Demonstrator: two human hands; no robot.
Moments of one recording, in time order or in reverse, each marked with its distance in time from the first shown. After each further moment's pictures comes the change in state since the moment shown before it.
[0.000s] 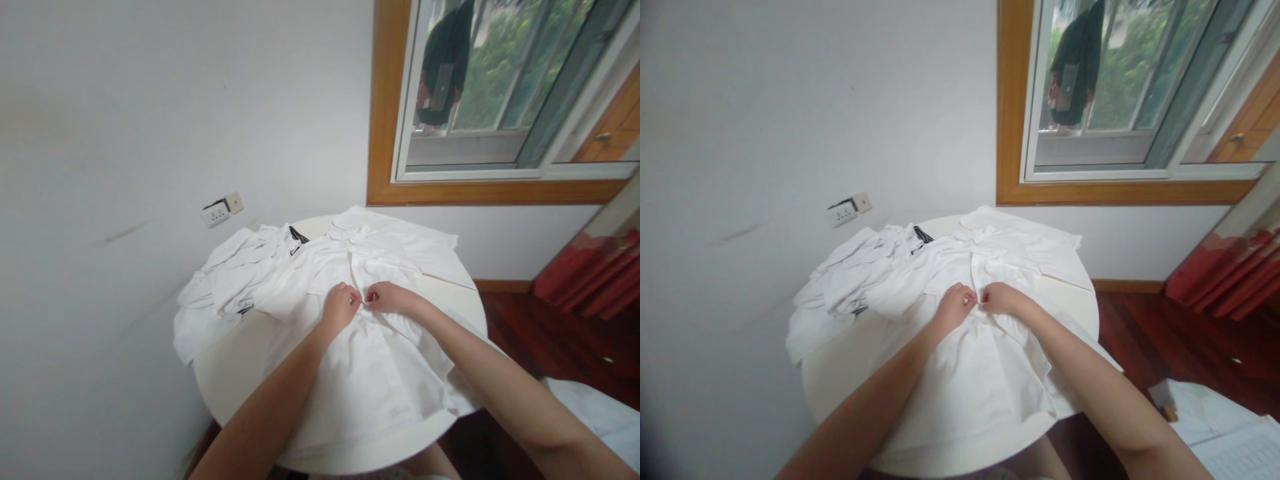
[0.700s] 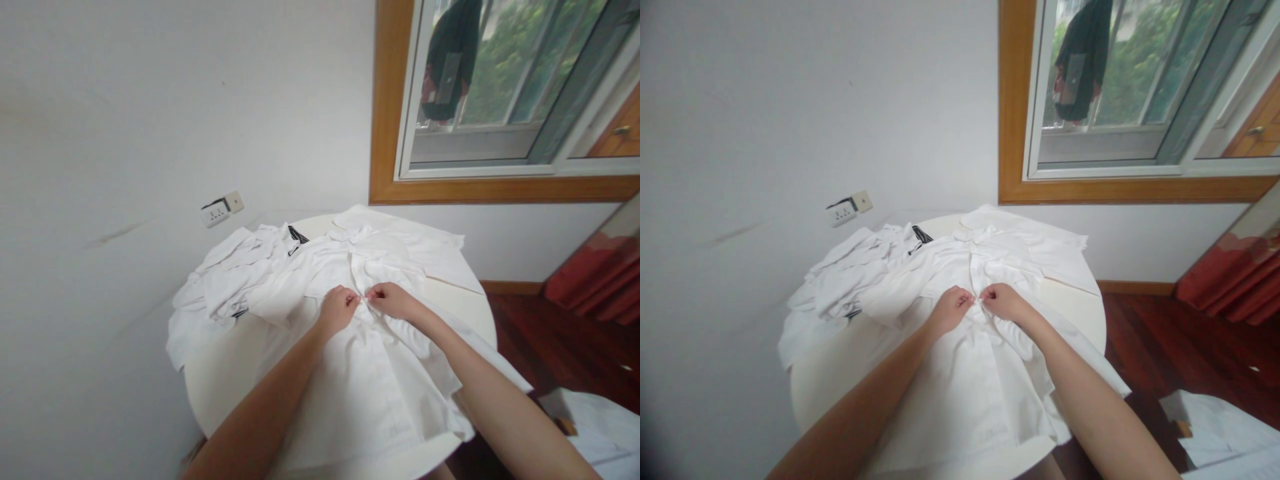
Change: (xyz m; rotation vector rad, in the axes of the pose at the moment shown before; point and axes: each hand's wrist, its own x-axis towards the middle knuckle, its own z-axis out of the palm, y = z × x) left_hand 0.005 -0.006 -0.001 -0.050 -0.031 -0.033; right_hand 0.010 0.030 0.023 0.543 0.171 -0.037
